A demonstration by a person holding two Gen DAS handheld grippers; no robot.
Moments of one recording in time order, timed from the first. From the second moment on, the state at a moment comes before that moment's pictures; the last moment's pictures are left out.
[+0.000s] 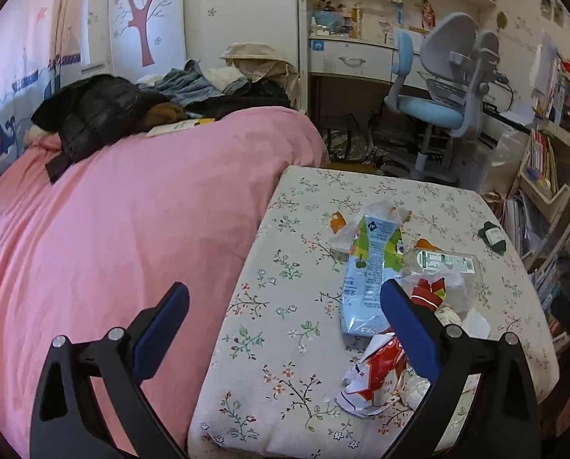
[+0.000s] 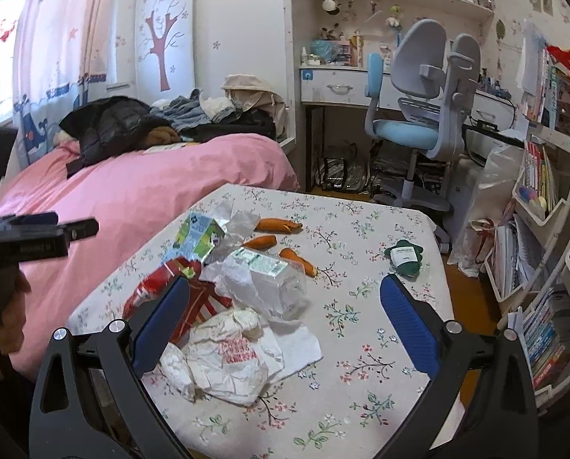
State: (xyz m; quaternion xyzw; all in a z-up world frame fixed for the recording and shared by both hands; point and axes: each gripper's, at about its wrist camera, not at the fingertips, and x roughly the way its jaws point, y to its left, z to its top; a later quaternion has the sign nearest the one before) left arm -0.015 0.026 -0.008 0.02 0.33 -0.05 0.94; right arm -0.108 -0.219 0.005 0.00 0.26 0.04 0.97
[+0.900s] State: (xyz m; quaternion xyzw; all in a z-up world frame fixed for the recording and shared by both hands) left arm -0.011 0.025 -0.012 0.02 0.35 -0.06 0.93; right arm -0.071 -0.120 -0.106 -0.07 0.44 0.22 0.87
